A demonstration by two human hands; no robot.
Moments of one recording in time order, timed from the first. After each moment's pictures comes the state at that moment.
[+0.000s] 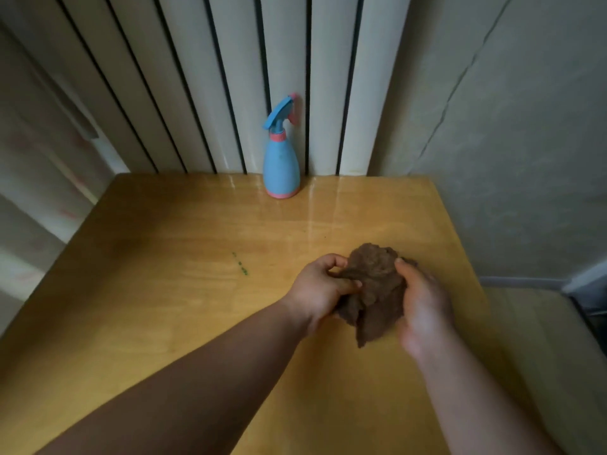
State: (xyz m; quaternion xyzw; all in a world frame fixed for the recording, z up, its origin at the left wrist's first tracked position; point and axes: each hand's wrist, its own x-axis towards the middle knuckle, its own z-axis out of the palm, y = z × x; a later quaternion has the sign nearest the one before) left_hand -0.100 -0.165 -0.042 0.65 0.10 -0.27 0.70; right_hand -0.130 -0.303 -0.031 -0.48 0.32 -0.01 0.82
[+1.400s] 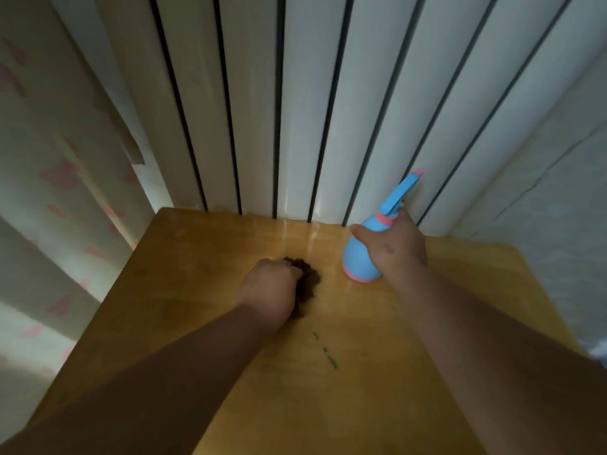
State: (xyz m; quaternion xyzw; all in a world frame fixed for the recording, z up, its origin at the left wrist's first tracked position) left_hand 0.059 0.056 -0.068 0.99 -0.11 -0.05 0.10; right_hand 0.101 -0.135 -0.014 -0.88 0.20 -0.09 0.41
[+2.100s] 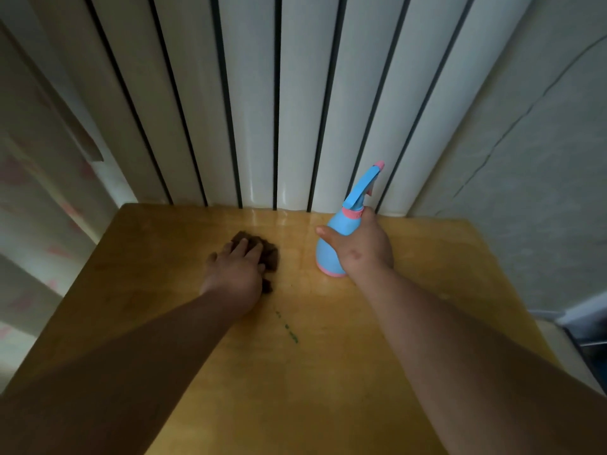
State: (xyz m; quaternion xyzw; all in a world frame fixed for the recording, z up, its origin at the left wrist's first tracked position) left_hand 0.054 0.042 -0.077 0.99 -0.03 -0.09 0.06; right_hand 0.061 -0.158 -0.020 -0.89 0.18 -0.06 0.42
